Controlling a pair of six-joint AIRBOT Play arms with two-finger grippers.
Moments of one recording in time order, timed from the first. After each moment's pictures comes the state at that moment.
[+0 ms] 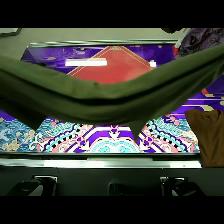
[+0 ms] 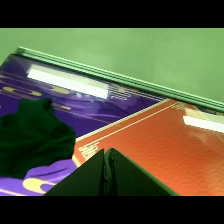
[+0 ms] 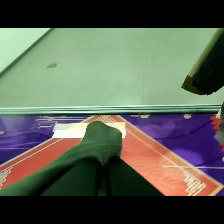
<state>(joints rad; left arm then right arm) -0.06 -0.92 1.93 1.71 -1.33 -1.88 0.29 -0.65 1.60 -1.68 1.04 1.80</state>
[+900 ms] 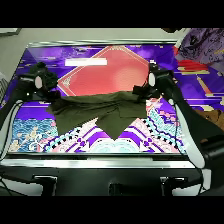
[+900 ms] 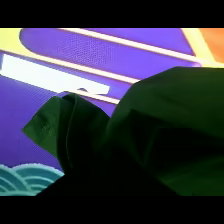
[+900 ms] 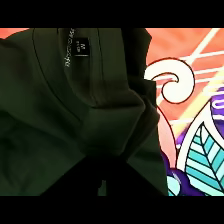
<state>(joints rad) -0.05 -1.70 1.51 1.75 -1.16 -1.88 0.29 -1.71 1.60 -1.61 1.12 2.05</state>
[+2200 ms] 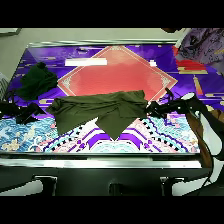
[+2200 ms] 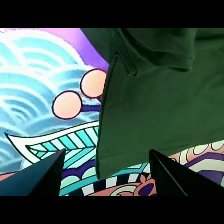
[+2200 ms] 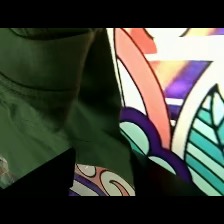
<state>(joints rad) 0.40 -1.38 1.13 1.12 -1.29 -1.51 -0.15 -1.73 1.18 -0.75 1.14 1.25</state>
